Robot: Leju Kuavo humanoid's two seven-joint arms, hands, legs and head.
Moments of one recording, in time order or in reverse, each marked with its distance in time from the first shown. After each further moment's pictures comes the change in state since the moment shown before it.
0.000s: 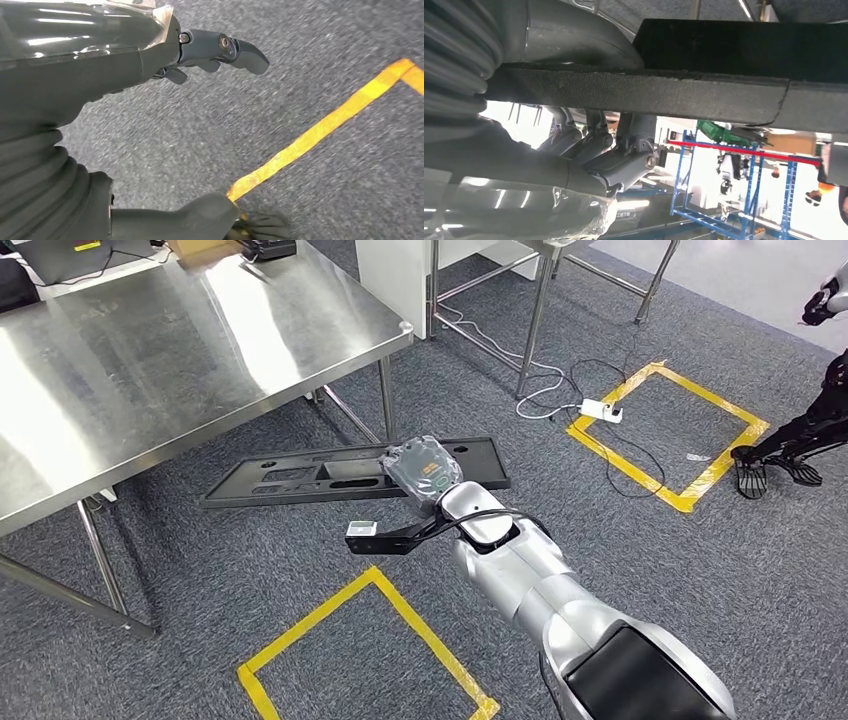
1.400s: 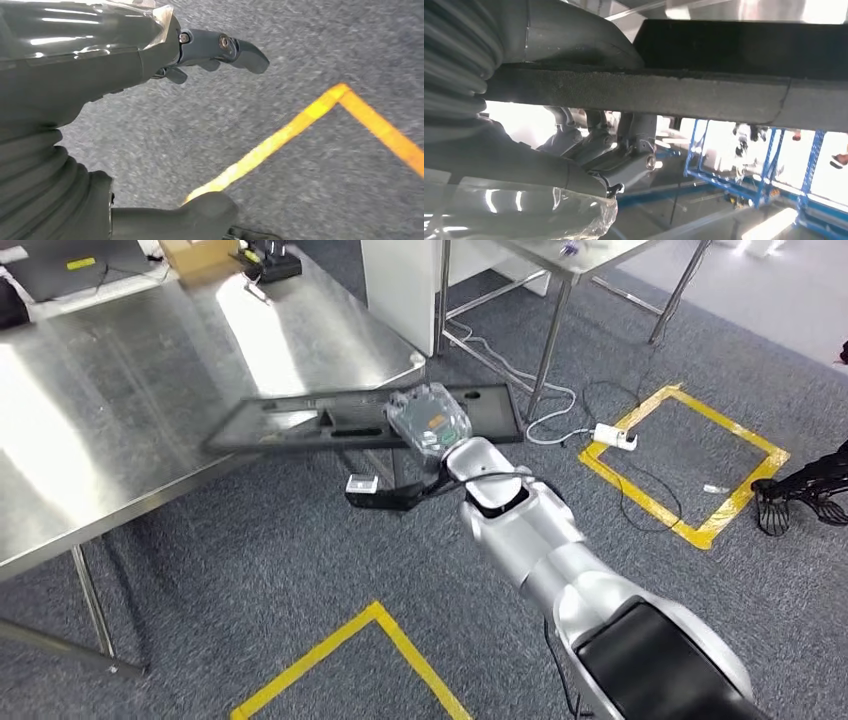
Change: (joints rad) left arm -0.005 0.007 0.029 -0.002 -0.027 0.000 0.000; right arm -0.102 -0.013 -0.037 -0.050 0.085 0.008 0.062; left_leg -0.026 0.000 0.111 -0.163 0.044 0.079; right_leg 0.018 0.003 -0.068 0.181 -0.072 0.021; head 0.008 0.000
